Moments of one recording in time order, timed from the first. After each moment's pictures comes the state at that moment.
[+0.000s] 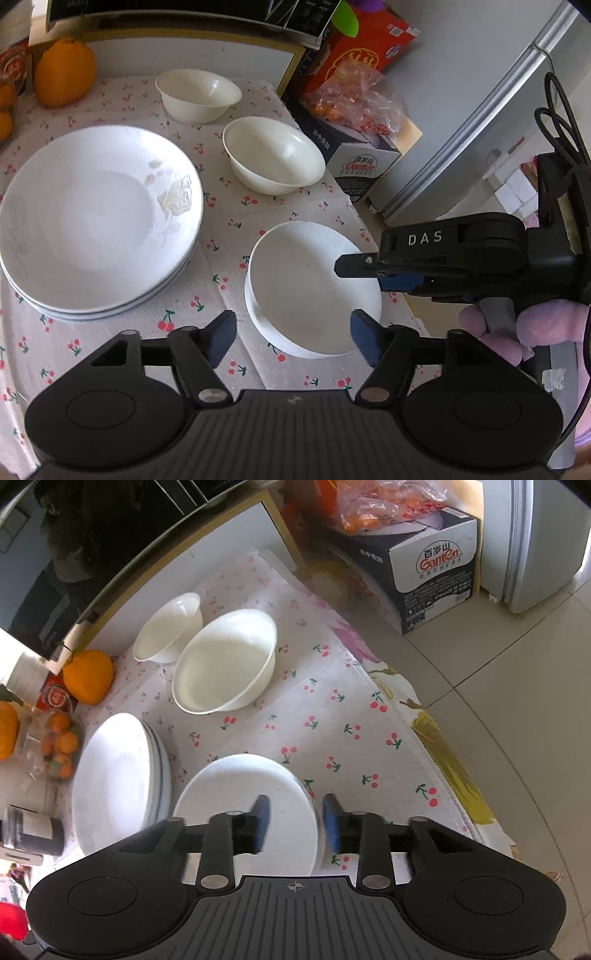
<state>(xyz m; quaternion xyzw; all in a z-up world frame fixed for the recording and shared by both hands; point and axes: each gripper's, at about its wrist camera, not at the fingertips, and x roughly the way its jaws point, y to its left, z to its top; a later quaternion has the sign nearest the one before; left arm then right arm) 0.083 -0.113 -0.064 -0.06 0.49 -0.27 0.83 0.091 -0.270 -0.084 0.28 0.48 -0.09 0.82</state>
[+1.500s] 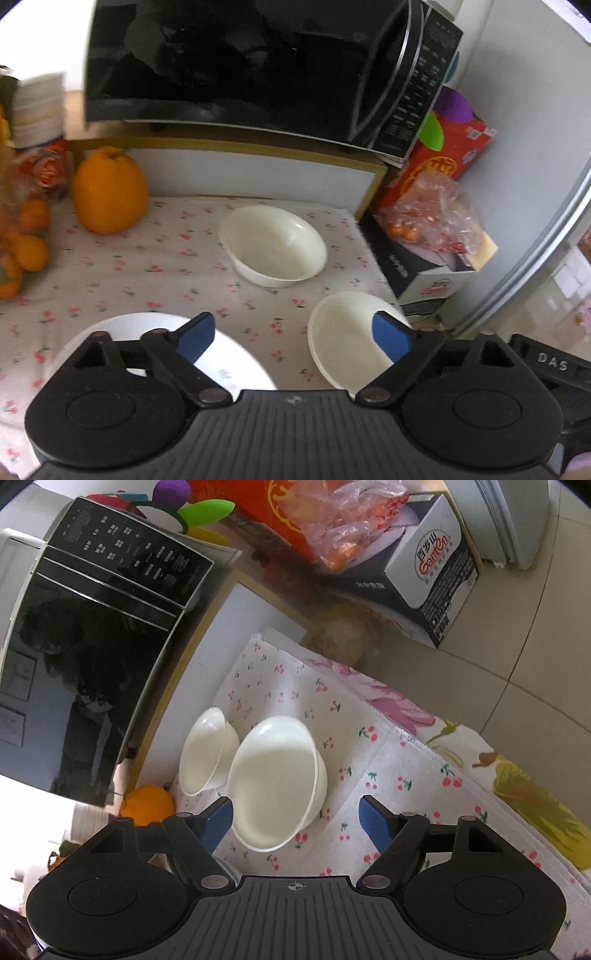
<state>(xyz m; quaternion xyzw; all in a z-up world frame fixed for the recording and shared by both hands) 0.187 -0.113 -0.041 -0.08 0.38 -0.17 0.91 0.130 -0.308 -0.093 0.47 0.34 -0.09 0.81</state>
